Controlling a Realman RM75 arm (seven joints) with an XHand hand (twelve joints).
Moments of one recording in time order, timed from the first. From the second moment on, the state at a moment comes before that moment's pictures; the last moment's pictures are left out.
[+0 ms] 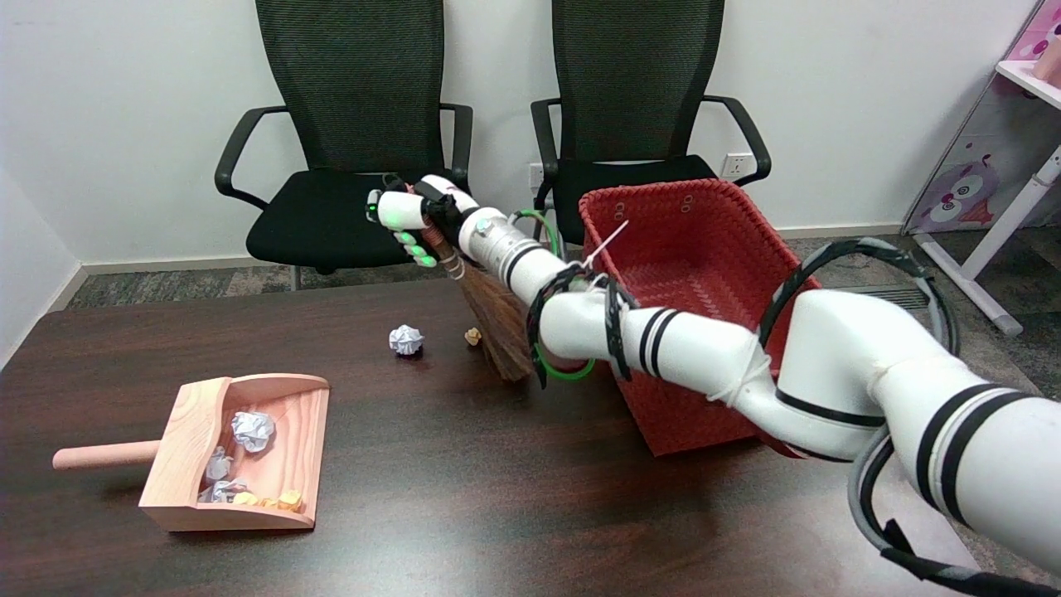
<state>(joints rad) 0.96 -1.48 0.36 -0.55 -1.64 0.36 0.83</state>
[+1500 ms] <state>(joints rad) 0.64 -1.33 0.42 -1.22 -1.53 0.45 1.13</state>
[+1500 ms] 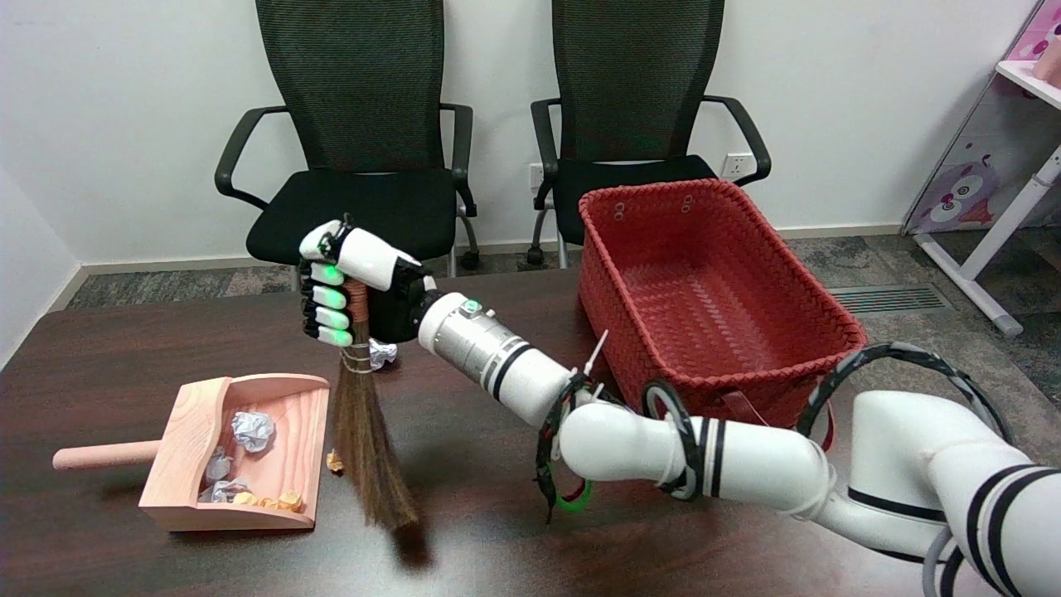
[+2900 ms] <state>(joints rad) 0.99 -1.43 0.29 -0.75 -2.13 0.61 1.47</state>
